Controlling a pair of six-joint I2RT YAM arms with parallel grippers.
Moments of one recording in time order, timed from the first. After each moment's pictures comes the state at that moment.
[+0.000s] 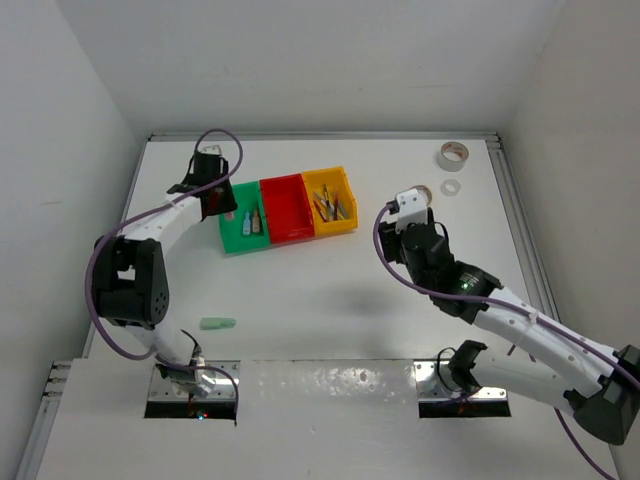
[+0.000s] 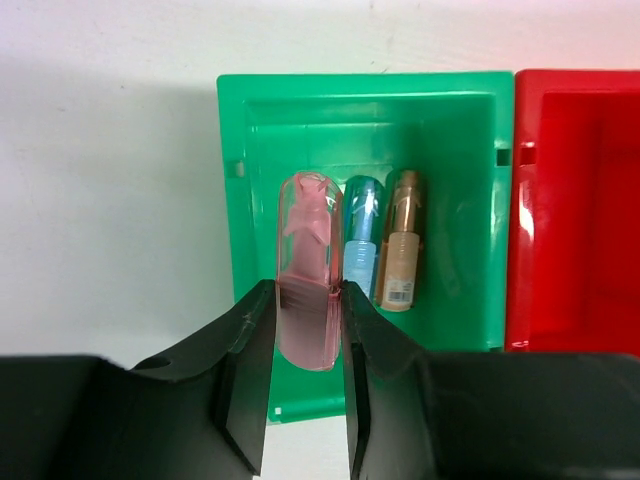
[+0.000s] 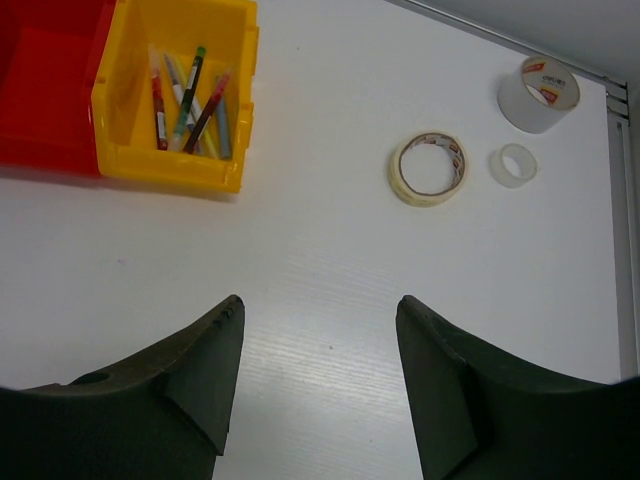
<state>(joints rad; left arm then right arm) -0.10 1.64 1.14 -0.34 -0.12 -0.32 0.80 0.92 0.72 -0.23 0.63 0.03</state>
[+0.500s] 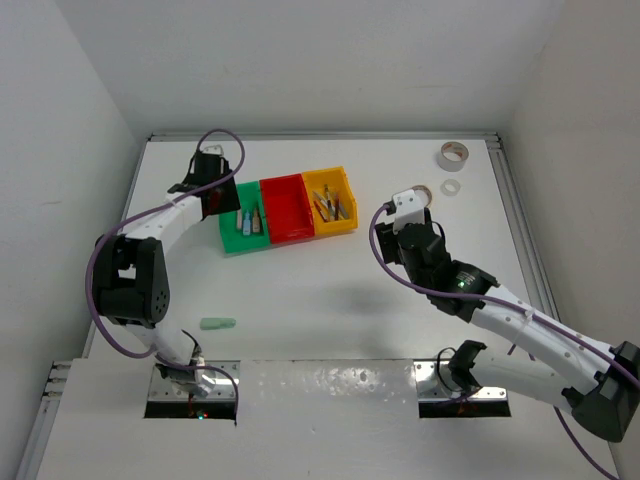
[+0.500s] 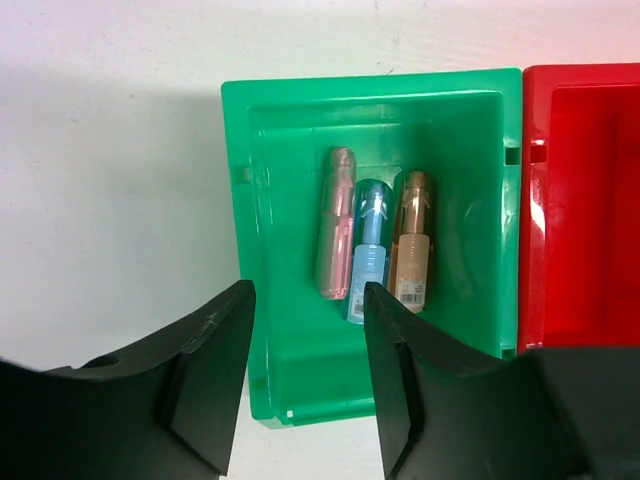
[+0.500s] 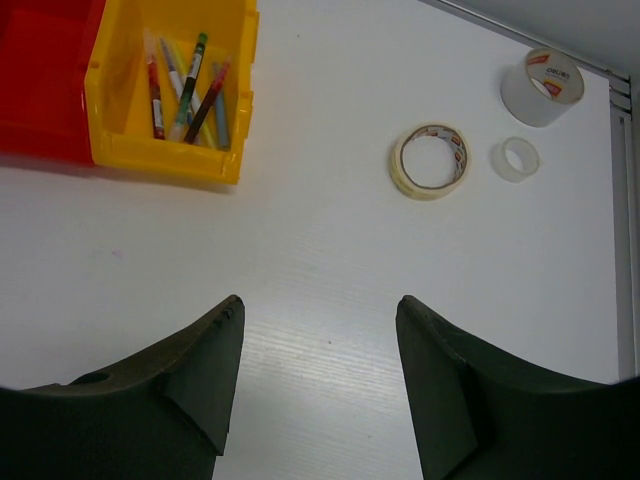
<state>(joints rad) -0.10 1.65 1.14 -0.34 -0.14 -0.27 0.80 0.95 0.72 -0.24 0.63 0.03</state>
